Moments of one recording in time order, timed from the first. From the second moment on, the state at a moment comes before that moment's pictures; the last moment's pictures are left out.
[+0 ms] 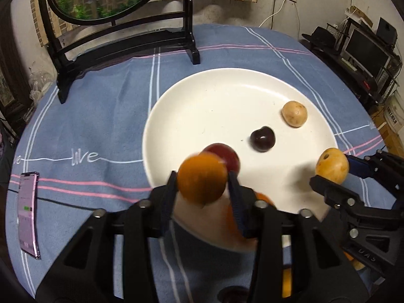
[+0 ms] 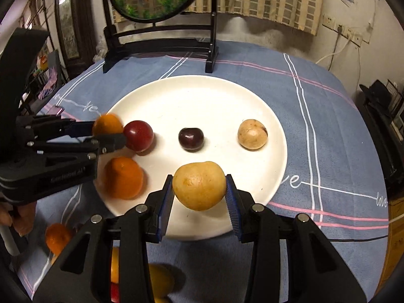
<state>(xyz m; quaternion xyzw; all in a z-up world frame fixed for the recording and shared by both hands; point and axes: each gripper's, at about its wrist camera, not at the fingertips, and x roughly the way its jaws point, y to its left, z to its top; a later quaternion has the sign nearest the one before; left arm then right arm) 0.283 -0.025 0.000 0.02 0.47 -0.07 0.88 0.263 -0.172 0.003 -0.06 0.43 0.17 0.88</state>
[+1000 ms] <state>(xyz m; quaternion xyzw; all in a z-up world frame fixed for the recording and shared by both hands) 0.117 -0.014 0.032 0.03 0.42 -0.08 0.90 0.094 -0.236 0.016 0.04 0.40 0.15 0.90</state>
